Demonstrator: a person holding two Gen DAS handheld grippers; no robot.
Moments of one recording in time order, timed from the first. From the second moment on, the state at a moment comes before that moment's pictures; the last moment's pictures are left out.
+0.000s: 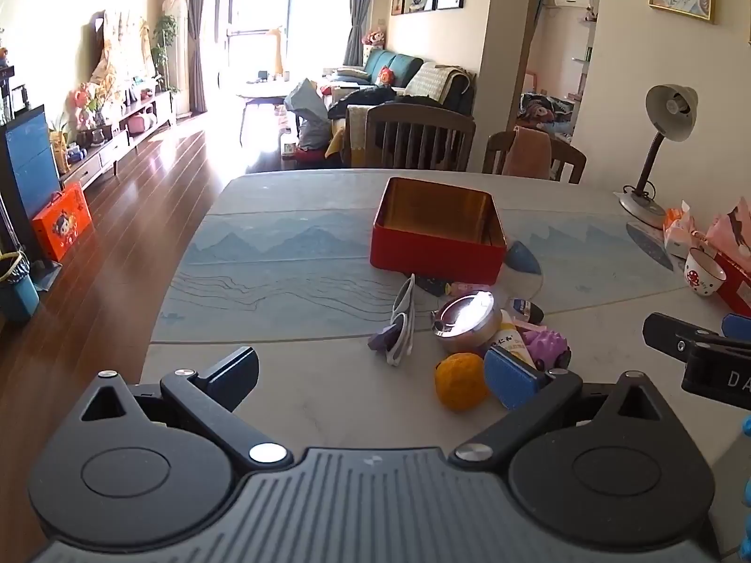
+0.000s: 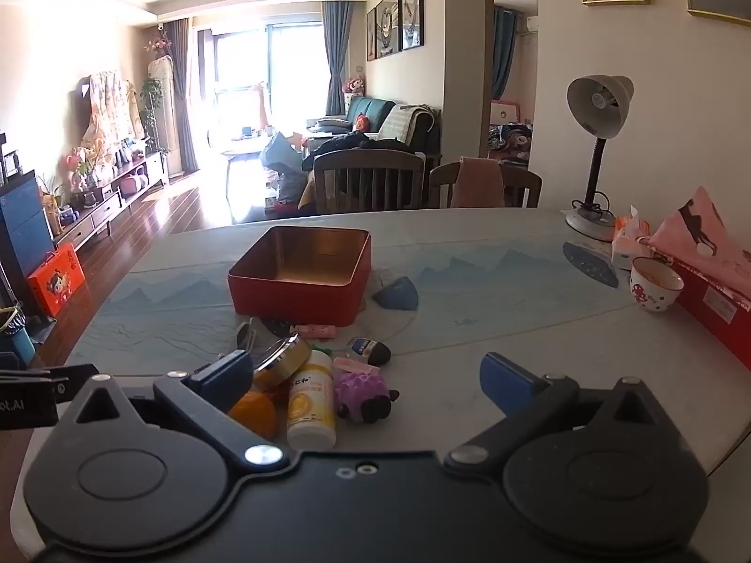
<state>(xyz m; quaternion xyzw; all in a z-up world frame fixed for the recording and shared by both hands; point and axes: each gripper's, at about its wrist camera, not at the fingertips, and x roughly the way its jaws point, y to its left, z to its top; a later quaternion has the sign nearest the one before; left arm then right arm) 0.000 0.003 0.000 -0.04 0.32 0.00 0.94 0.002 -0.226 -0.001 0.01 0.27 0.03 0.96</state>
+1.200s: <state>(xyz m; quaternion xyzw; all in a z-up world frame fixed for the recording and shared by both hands) 0.000 0.001 0.003 -0.06 0.33 0.00 0.94 0.004 -0.238 -0.006 0.06 0.26 0.06 0.96</state>
